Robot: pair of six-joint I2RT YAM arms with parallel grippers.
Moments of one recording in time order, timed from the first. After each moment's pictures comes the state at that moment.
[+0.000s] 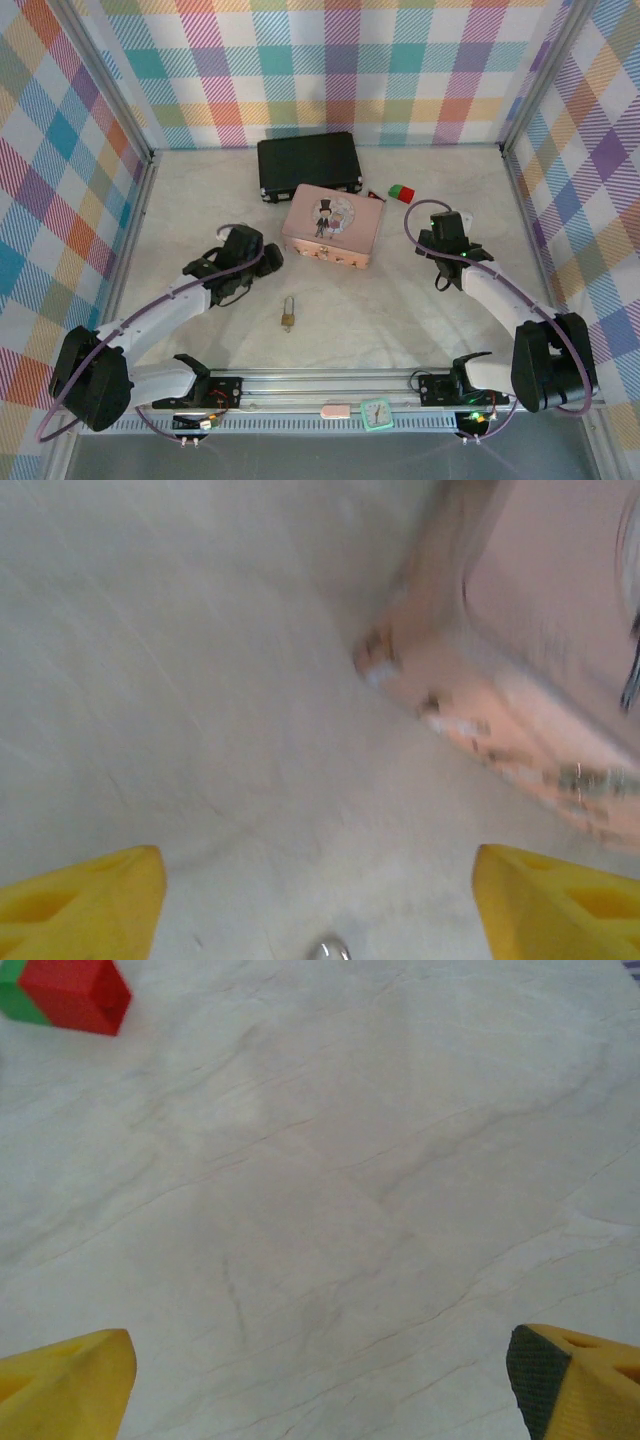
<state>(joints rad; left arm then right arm) -0.51 1.17 0.76 -0.45 -0.21 -0.82 0.23 1.26 0.70 -0.30 0.40 0.38</state>
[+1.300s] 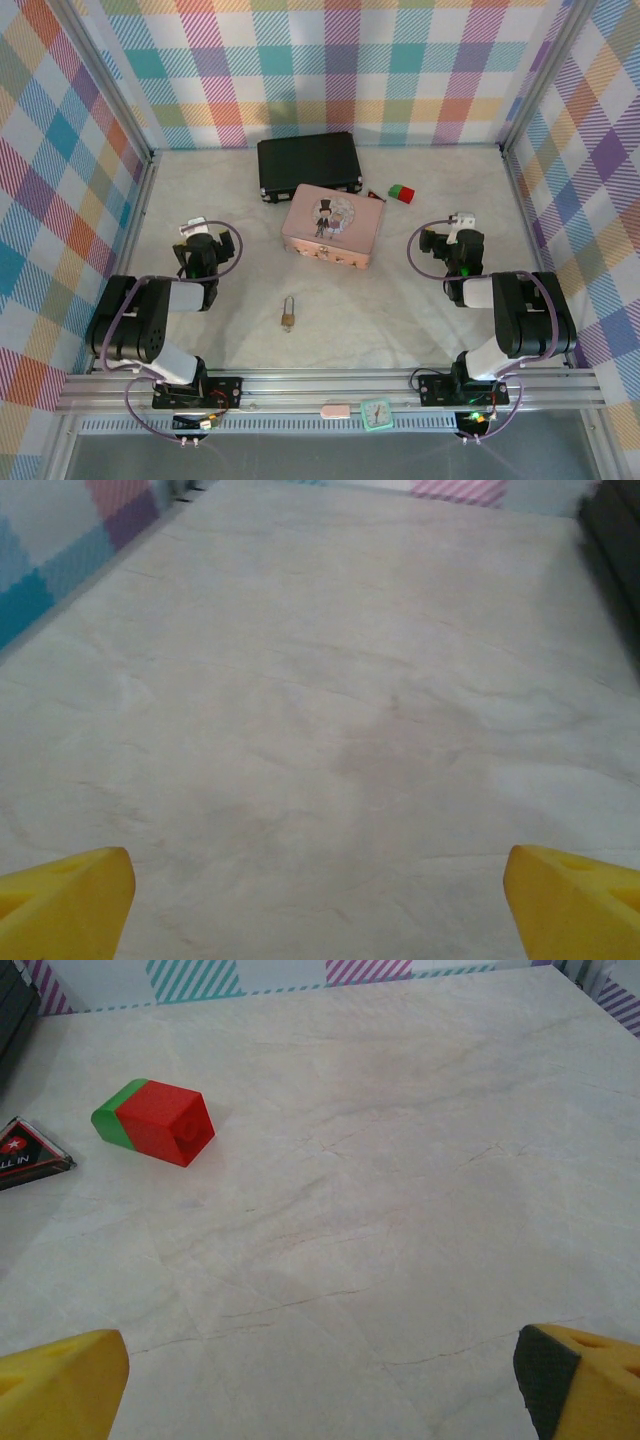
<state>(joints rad) -0.09 1.55 0.39 0.72 -0.34 -0.17 0.02 1.53 0.39 0.74 0.06 0.08</state>
